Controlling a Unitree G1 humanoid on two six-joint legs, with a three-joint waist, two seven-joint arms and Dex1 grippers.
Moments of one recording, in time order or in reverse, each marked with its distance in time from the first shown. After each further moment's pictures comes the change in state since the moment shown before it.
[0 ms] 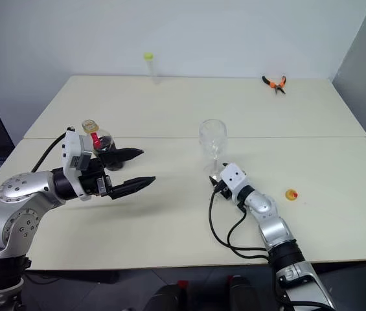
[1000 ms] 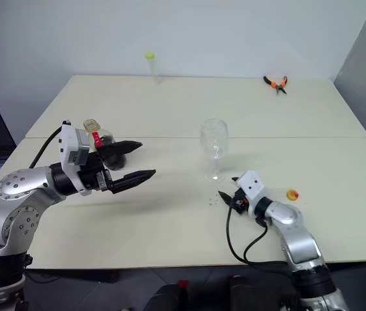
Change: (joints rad) left arm -0.024 -0.011 0.004 -0.009 -0.002 -0.018 0.049; right arm 0.246 -0.177 -0.090 -0.553 0.235 0.428 0.184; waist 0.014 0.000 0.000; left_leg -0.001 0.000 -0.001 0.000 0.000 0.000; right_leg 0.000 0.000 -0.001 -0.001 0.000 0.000
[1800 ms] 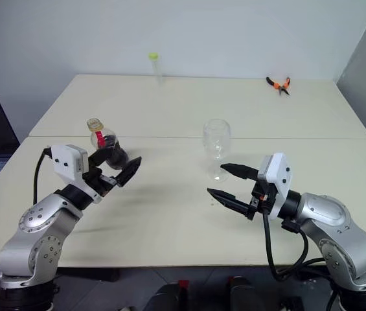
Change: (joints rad) left arm 0.185 -0.293 0.079 -0.107 0.191 -0.032 0.593; right arm -0.011 -0.209 -0.162 -0.469 0.533 0.234 0.110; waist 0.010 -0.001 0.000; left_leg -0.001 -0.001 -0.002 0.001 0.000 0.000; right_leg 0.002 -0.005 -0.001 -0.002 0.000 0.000
